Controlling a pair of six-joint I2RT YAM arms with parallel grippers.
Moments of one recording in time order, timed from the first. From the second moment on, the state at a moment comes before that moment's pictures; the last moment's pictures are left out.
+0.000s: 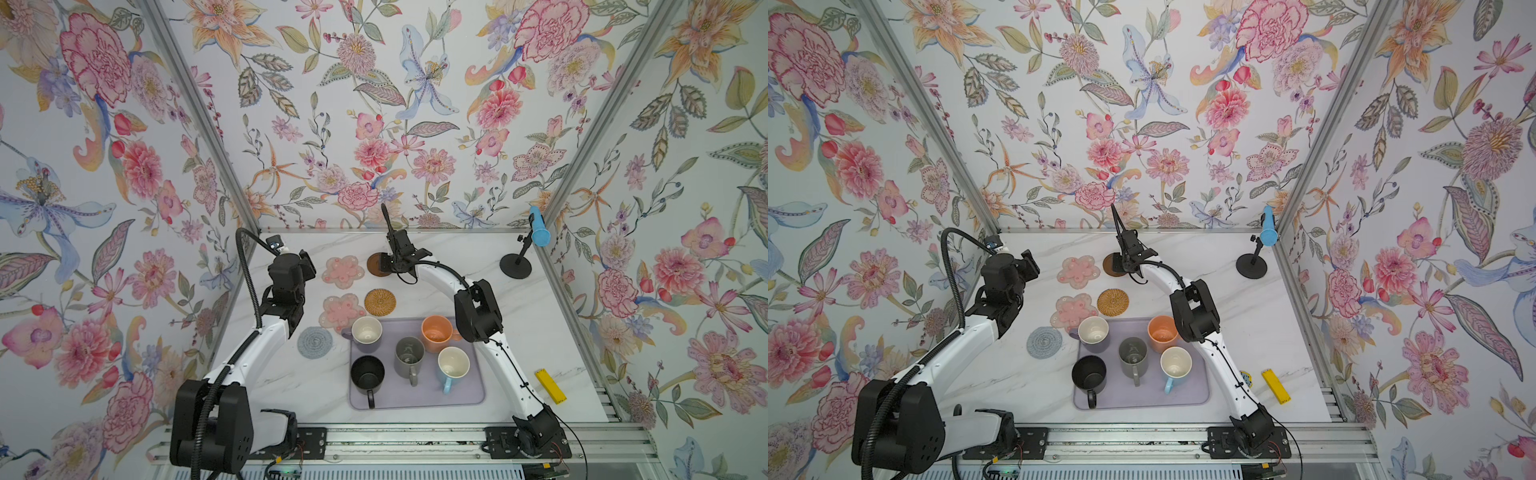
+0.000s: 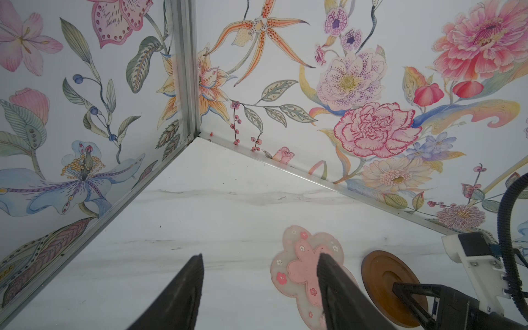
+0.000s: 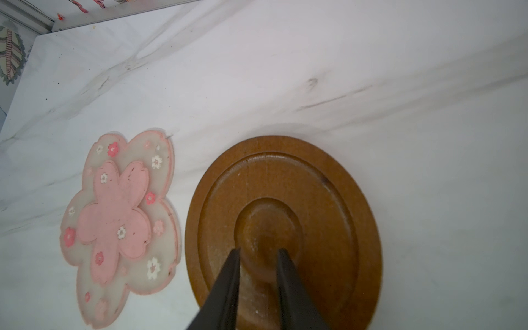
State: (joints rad) left arm -0.15 1.29 0.83 0.16 -0.37 -0.32; right arm 0.59 2.67 2.34 -0.45 -0.10 0.48
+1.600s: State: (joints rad) left arm -0.16 1.33 0.93 -0.02 -0.32 -0.29; right arm 0.31 2.28 1.77 -0.59 0.13 0.31
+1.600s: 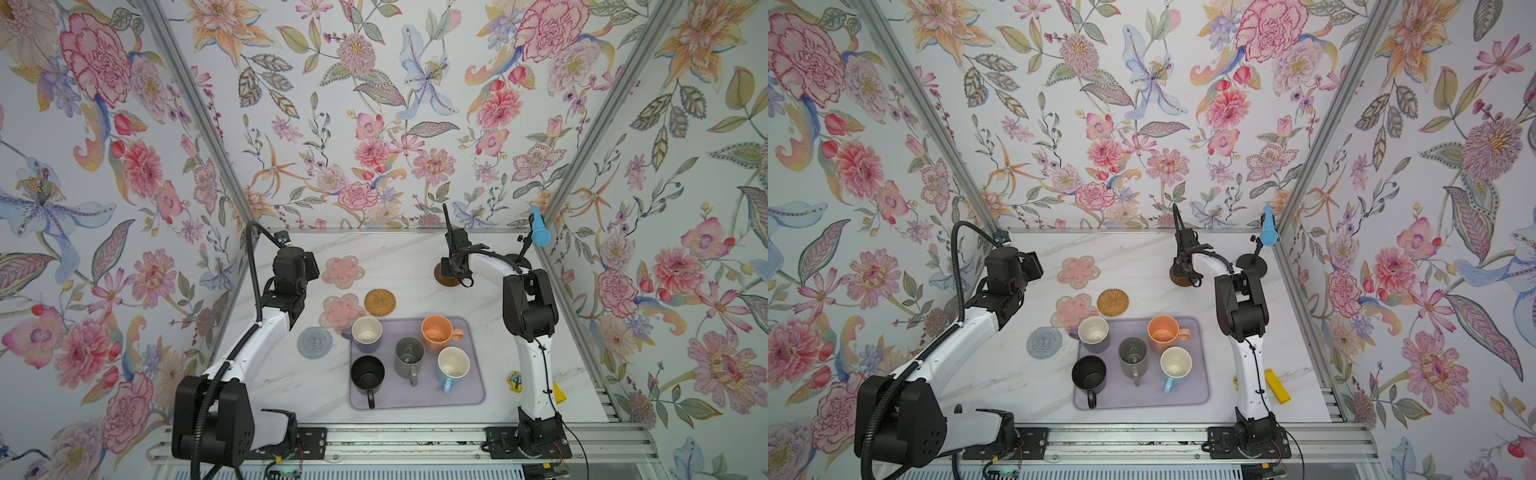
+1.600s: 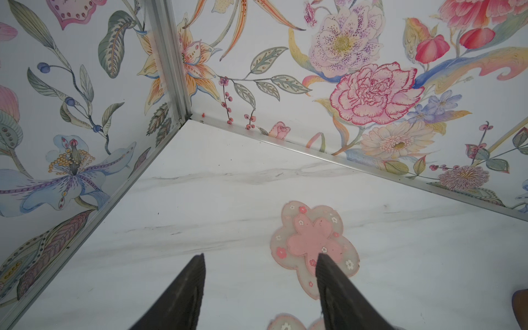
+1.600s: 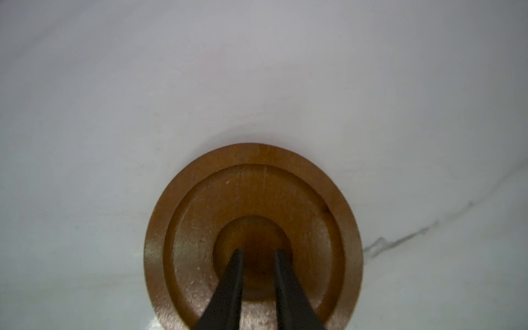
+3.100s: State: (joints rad) left arm -0.19 1.34 0.98 -0.06 -0.26 -0.29; right arm 0.66 2.12 1.71 -0.49 -0.16 0.16
